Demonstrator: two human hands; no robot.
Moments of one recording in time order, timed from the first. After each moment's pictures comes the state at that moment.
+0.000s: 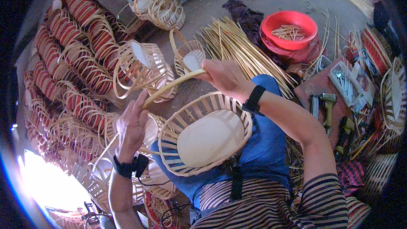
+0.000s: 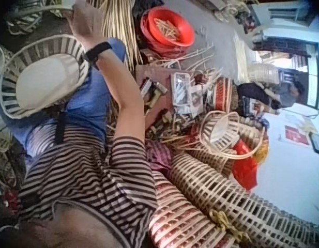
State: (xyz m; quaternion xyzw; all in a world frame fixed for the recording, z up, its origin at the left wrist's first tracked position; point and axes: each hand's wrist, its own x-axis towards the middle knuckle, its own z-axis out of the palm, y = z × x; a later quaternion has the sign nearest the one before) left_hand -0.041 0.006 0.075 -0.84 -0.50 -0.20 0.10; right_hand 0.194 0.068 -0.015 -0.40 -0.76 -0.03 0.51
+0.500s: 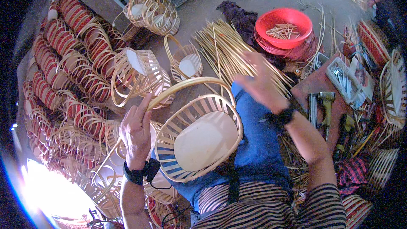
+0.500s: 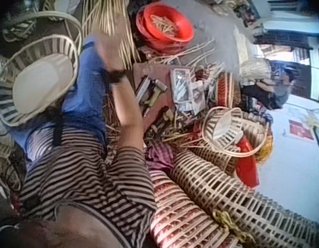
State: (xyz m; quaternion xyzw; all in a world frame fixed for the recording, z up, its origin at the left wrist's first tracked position) left_hand -0.009 -0.003 0.073 -0.82 -0.51 -0.23 0.13; right_hand 0.262 0.032 -0.051 -0.48 -0.61 0.16 0.60
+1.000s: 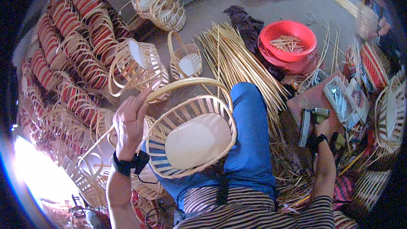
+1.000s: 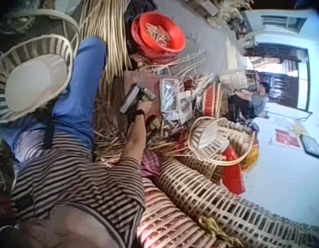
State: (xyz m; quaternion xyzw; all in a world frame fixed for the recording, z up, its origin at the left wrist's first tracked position) left_hand -0.014 0.004 0.073 -0.82 -0.50 -0.25 0.10; right_hand 0.469 -0.101 -0.225 -0.93 -0.30 0.13 0.19
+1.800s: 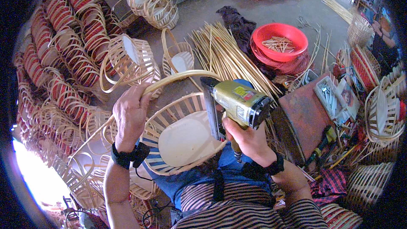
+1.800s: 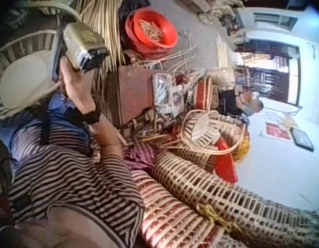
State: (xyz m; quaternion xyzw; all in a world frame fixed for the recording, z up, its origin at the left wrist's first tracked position) left_hand -0.006 0.016 0.068 -0.82 -0.49 -0.27 0.11; right_hand 0.212 -0.067 -0.002 -0.42 -0.46 0.52 0.59
